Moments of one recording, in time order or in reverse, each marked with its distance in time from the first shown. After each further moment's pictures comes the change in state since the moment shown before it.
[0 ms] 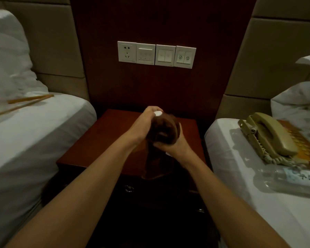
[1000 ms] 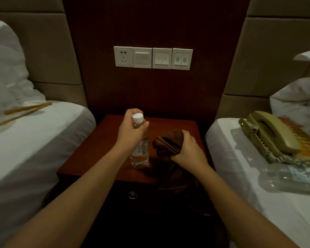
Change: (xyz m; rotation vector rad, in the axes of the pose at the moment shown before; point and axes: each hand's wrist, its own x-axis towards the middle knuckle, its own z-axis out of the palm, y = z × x) left_hand 0.006 -0.031 -0.026 0.040 0.293 0.122; right_hand -0.019 -0.007 -0.015 -0.669 0.102 0.370
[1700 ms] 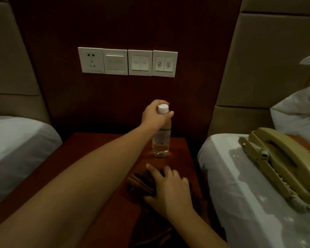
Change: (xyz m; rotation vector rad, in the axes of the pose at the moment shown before) left_hand 0.179 -0.030 0.151 -0.023 -0.146 -0.021; right_hand 0.056 0.039 0.042 -0.444 -0.047 -0.131
